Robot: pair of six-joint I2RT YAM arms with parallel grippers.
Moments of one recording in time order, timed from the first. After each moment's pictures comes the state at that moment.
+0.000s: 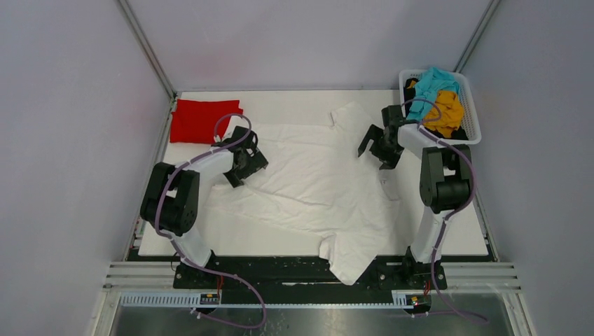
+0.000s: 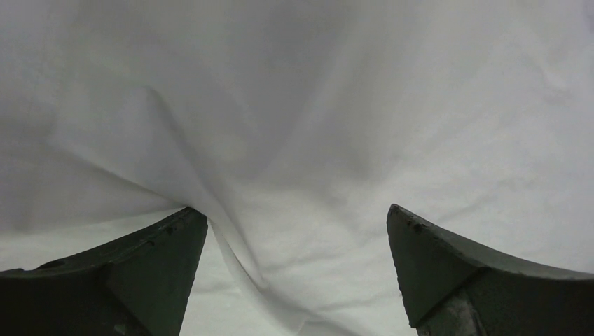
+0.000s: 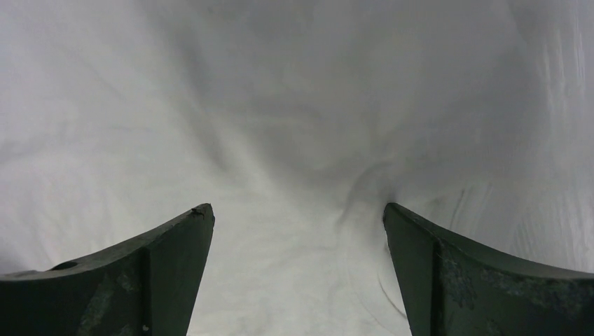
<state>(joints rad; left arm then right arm) -0.30 1.70 1.01 -0.46 -0.15 -0.91 0.12 1.90 1.28 -0.58 -0.07 0.63</state>
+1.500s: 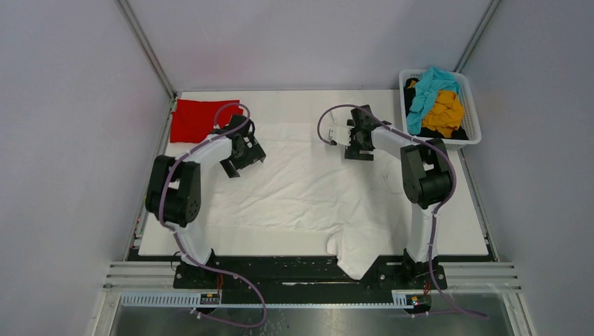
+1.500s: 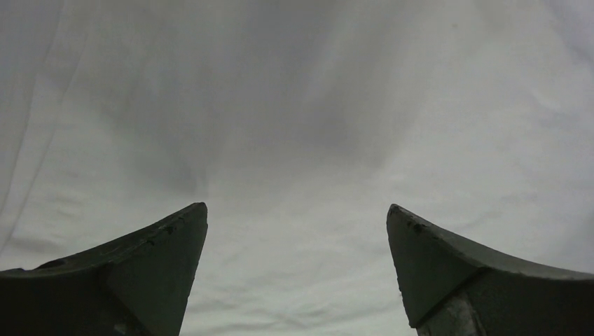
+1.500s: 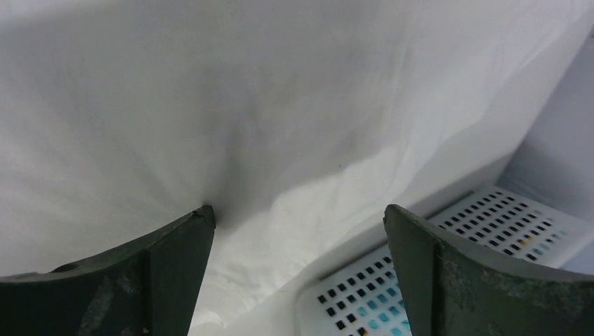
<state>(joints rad) -0.26 1.73 1.17 -0.60 -0.13 -0.81 0.30 2.02 1.37 -0.42 0.10 -1.21</state>
